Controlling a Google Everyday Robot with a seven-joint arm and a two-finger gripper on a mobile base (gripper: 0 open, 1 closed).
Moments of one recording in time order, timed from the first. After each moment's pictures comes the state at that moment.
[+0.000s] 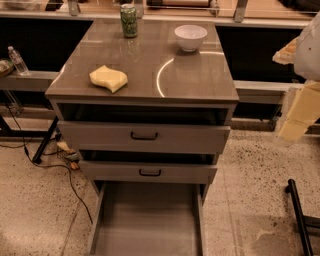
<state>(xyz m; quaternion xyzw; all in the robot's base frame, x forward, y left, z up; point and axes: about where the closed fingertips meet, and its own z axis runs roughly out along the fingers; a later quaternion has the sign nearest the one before) 0.438 -0.215 0.981 -0.60 0.78 -0.04 0.17</state>
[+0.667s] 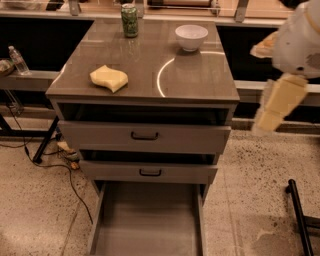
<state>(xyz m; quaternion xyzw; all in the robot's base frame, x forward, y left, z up) 0.464 -0.187 0.980 -0.63 0.75 -0.02 0.20</state>
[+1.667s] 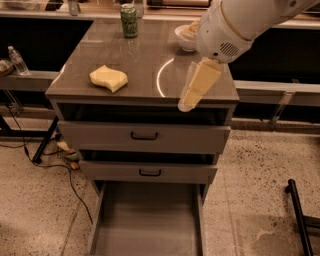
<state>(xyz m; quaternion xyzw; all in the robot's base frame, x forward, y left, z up) 0.537 -0.053 0.979 -0.68 0.65 0.07 0.32</state>
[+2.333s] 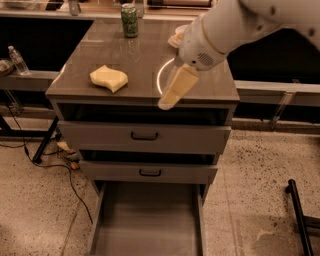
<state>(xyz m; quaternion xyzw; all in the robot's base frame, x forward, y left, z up) 0.573 -0.026 0.953 -0.65 0.67 0.09 0.35</state>
